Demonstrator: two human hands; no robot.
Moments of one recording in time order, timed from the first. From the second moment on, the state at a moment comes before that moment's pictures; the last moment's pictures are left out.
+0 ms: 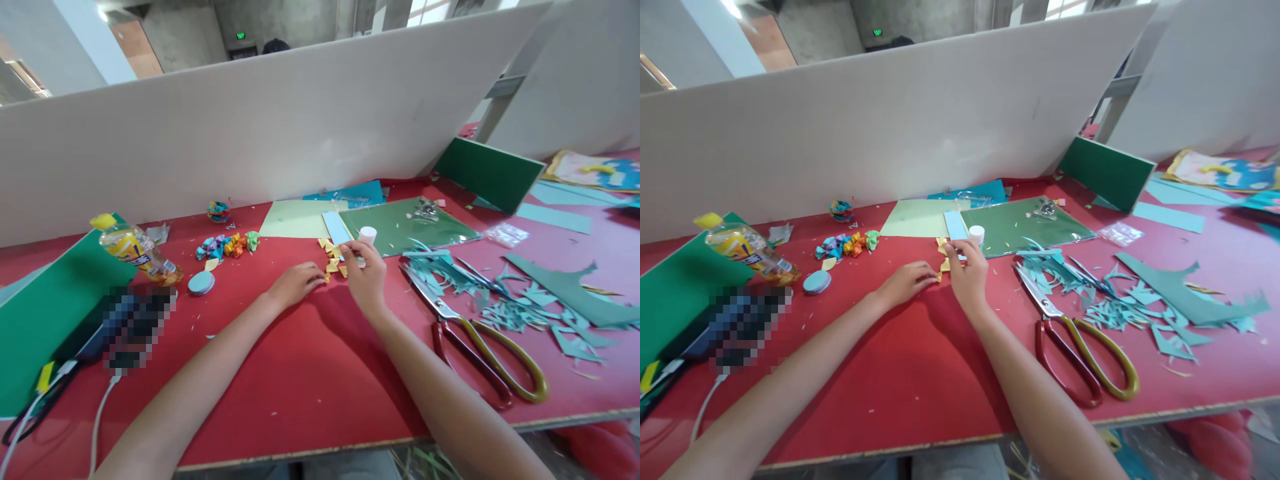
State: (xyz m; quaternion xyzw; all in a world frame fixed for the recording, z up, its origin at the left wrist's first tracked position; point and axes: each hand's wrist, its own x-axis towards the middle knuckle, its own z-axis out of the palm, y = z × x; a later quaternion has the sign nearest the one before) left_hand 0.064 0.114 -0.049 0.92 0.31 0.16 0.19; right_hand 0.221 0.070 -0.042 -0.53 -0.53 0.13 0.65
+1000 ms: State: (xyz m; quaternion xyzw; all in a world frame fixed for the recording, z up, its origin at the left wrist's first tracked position) left_hand -0.003 0.024 -0.062 0.66 0.41 0.53 0.35; right_hand 0.187 0.036 -0.044 -0.31 -0.59 0.64 0.38
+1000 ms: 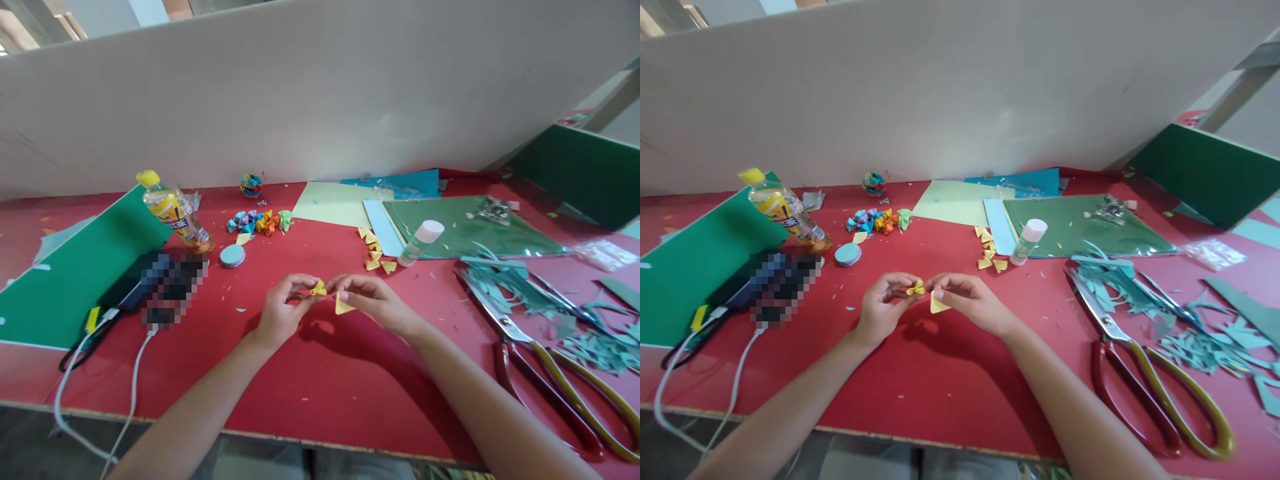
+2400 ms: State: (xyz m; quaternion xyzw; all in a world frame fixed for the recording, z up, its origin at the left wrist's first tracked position) left_hand 0.000 0.025 -0.042 0.41 0.38 0.53 0.63; right_hand 0.186 0.028 -0.032 -0.31 -0.53 0.63 0.47
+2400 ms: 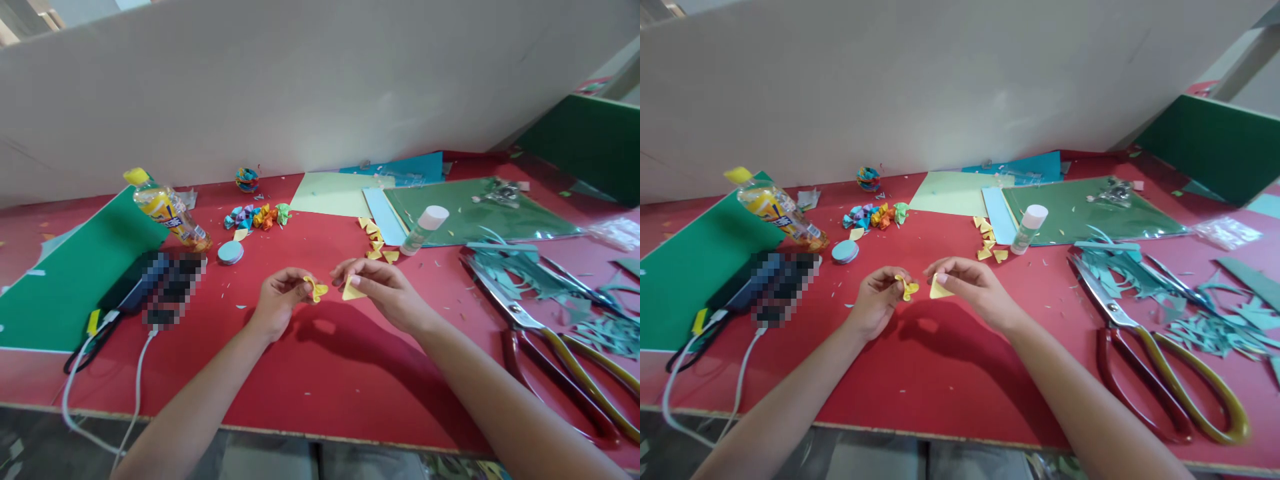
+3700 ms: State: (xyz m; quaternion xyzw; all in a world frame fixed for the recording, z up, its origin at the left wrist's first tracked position) left_hand 0.016 0.018 -0.054 0.47 0.50 0.51 0.51; right_hand 0.152 0.024 -0.050 -0.54 -0.58 0.40 0.46
